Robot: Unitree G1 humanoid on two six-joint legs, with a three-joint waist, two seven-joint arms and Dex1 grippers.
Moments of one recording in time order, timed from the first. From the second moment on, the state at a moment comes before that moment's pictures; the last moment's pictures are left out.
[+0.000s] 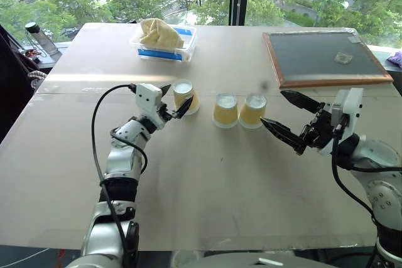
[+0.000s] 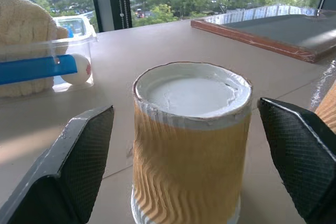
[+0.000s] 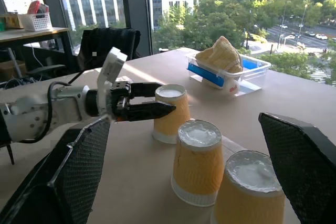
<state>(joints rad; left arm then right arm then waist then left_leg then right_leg) -0.51 0.35 0.11 0.46 -0.25 -0.12 -0.66 -0.10 -0.50 -0.15 -0.67 0.71 0.52 0.66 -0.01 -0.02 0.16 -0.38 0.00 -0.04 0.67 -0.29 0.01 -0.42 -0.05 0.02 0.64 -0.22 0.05</state>
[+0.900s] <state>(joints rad) -0.83 0.36 0.04 0.29 -0.45 0.18 -0.97 0.07 -0.53 -0.23 -0.67 0.72 0.43 0.66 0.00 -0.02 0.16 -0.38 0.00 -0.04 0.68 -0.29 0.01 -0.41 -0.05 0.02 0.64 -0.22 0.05</state>
